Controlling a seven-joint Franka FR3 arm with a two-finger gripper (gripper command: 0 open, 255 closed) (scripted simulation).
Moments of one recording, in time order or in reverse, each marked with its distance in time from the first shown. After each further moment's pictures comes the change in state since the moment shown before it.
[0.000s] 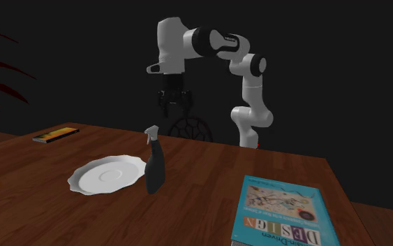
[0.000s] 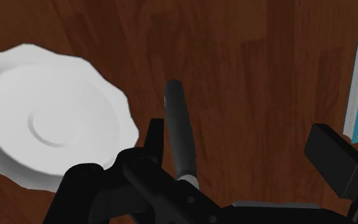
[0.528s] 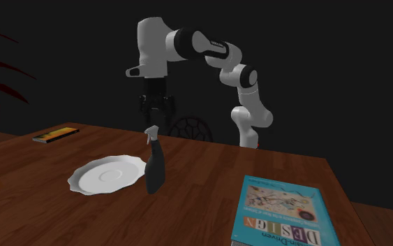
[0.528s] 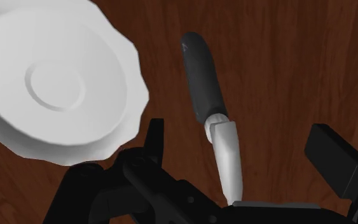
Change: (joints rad) arm -0.043 0.297 -0.002 0.395 0.042 -0.094 -0.041
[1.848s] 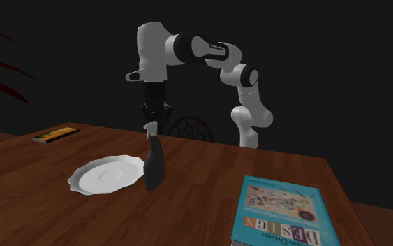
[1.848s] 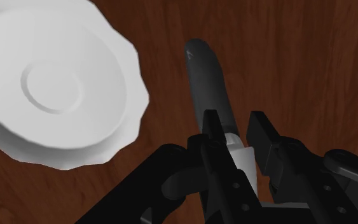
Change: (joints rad) arm 0.003 -0.010 0.000 -0.051 -0.002 0.041 -0.005
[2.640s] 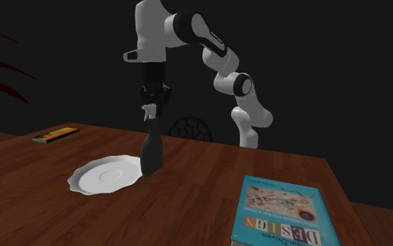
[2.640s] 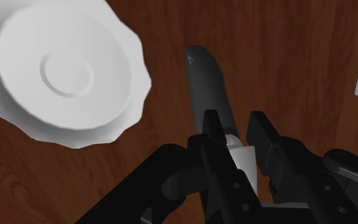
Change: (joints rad) arm -0.046 0.169 0.009 0.441 0.028 -0.271 0.022
